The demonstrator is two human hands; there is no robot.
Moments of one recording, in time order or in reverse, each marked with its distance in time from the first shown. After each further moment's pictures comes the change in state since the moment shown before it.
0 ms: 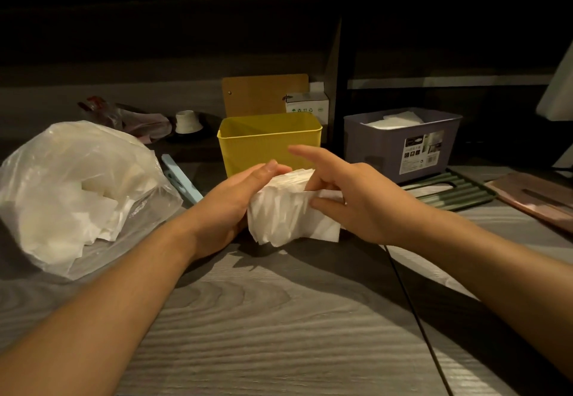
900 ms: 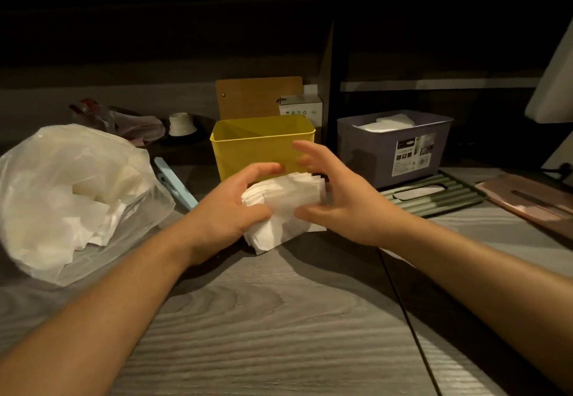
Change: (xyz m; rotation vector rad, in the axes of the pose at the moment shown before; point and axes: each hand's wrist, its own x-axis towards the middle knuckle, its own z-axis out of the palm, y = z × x) left_hand 0.005 -0.011 -0.006 0.260 0.007 0.211; right_hand 0.005 0.015 0.015 0.298 0.107 0.118
